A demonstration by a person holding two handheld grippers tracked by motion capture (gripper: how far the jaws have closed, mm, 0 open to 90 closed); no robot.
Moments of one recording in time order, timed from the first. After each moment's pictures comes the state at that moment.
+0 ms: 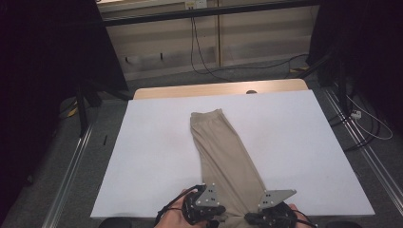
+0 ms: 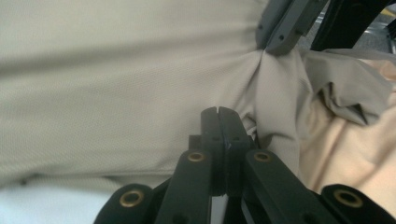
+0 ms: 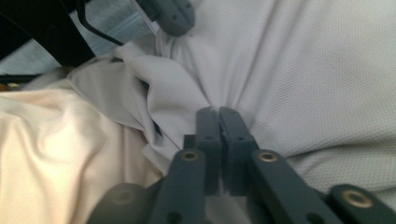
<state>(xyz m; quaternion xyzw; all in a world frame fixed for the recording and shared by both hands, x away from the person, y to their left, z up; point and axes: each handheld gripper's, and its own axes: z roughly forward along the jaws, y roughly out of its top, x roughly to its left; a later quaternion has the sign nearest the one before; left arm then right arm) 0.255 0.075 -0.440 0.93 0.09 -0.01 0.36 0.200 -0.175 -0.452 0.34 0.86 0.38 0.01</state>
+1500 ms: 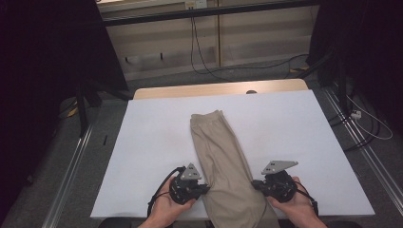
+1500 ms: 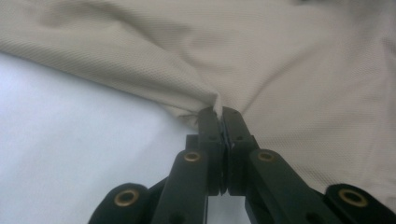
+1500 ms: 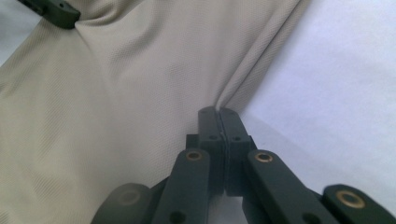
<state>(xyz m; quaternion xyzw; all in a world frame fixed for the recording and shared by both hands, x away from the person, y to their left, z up) 0.303 0.104 -0.445 0.90 0.25 0.02 0.36 0.267 -0.197 -0.448 0.41 0.83 0.35 0.10</state>
